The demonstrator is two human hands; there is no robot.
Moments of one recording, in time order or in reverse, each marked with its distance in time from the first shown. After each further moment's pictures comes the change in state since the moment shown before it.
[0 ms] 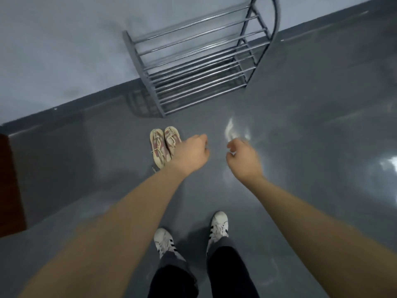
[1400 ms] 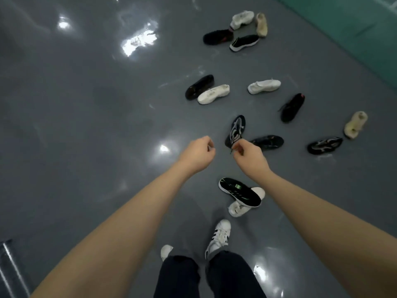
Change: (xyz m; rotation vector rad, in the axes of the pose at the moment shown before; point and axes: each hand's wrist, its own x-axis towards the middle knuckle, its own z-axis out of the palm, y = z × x) left_hand -0.491 0.340 0.252 0.624 -0.915 1.318; right_hand -0.670 0.200 0.060 0.798 1.011 1.419
